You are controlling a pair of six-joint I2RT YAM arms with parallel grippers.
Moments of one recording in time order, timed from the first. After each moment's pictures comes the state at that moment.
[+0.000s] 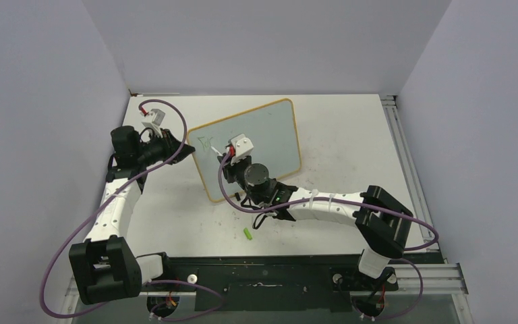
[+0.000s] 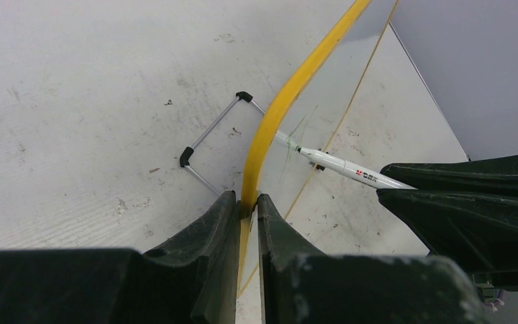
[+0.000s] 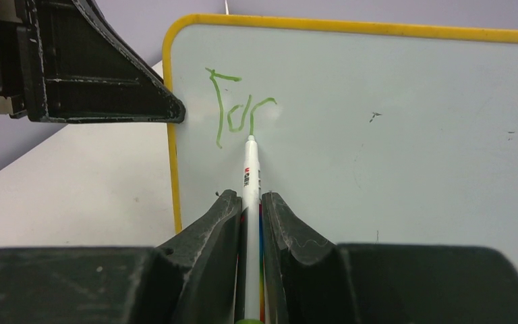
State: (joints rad) left arm 0.14 1.21 0.85 -0.07 0.84 -0.24; right arm 1.08 1.69 1.06 0.59 0.43 0.07
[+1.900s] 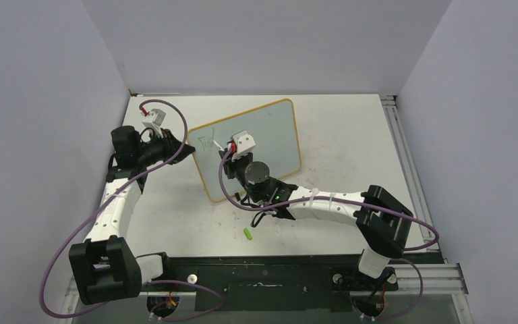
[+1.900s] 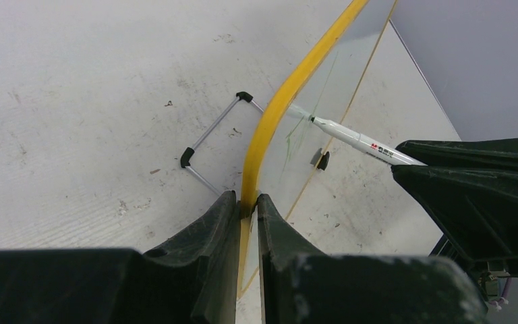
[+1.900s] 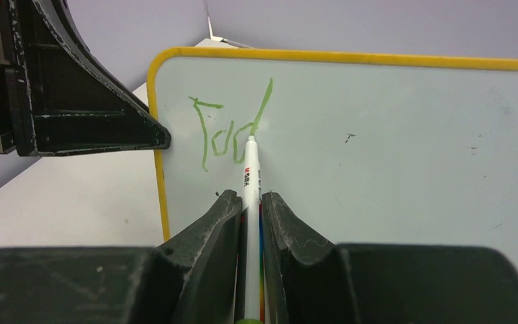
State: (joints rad) left arm 0.13 1.21 0.85 -0.07 0.84 -0.22; right arm 1.08 1.69 1.09 0.61 0.49 0.06
